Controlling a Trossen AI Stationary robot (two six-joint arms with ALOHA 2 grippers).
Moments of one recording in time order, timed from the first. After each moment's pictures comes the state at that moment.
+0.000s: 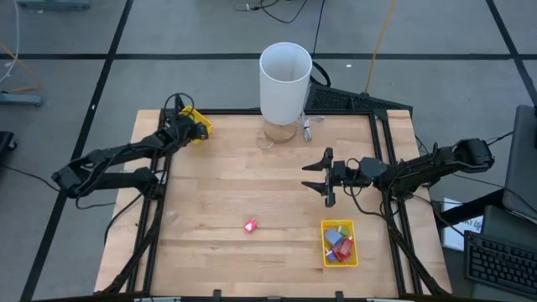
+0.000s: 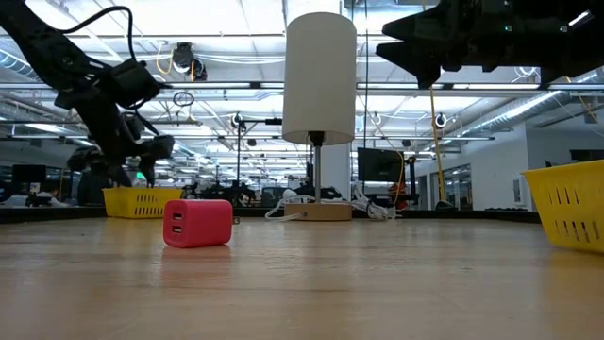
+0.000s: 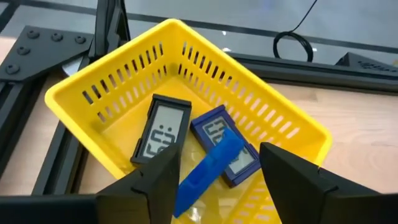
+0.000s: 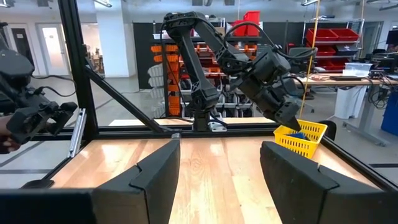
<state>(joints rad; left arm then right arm) 0.84 1.08 0.37 -0.05 -0.41 -0.62 0.07 1.14 0.34 0.90 0.08 0.02</state>
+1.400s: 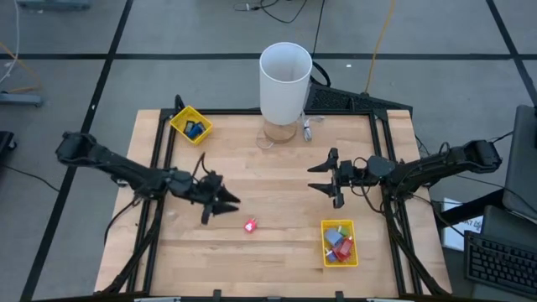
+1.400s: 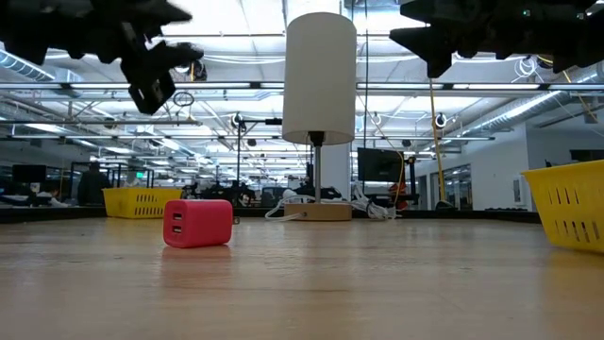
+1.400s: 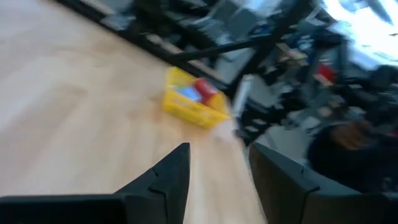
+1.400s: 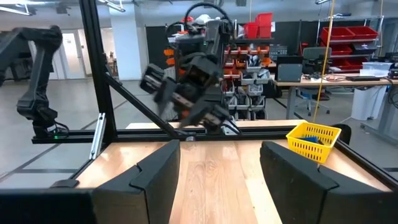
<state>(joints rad) -0.27 1.06 0.36 0.54 -0.01 -0.60 0.09 0.99 0.34 0.76 0.04 0.04</state>
